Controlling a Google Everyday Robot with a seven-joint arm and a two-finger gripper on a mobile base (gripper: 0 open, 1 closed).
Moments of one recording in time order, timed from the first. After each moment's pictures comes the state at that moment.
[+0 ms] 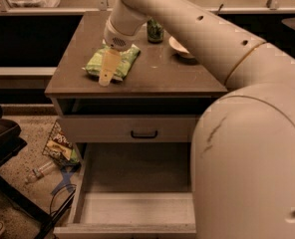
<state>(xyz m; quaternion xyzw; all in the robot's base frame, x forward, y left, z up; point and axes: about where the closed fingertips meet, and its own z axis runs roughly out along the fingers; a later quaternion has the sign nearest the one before) 0.705 0.109 0.861 -0.67 0.69 0.08 0.26</state>
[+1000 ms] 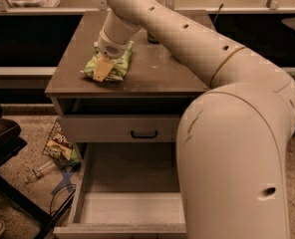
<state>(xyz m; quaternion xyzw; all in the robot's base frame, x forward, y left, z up) 0.714 0.137 0.826 -0.68 0.69 0.10 0.24</state>
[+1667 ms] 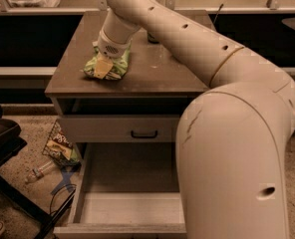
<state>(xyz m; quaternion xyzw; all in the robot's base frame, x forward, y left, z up) 0.714 0.138 0.826 -0.68 0.69 0.10 0.24</state>
